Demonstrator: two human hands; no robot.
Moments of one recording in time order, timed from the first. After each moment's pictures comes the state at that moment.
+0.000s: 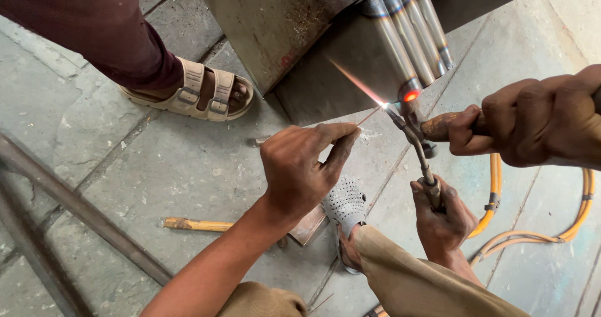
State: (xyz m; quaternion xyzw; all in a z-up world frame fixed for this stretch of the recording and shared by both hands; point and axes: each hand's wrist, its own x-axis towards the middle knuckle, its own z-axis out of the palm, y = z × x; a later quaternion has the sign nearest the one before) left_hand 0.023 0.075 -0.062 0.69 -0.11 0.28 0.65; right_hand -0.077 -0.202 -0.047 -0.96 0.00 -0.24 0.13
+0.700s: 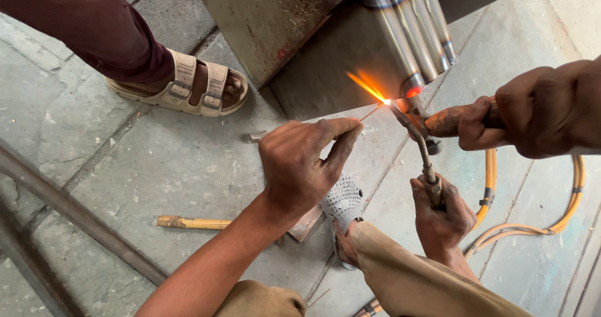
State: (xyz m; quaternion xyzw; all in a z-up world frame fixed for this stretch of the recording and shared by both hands) left_hand 0.025 0.073 -0.064 0.69 -0.11 0.28 0.66; right_hand -0.079 -0.204 -0.047 -0.96 0.02 -0.23 0.13
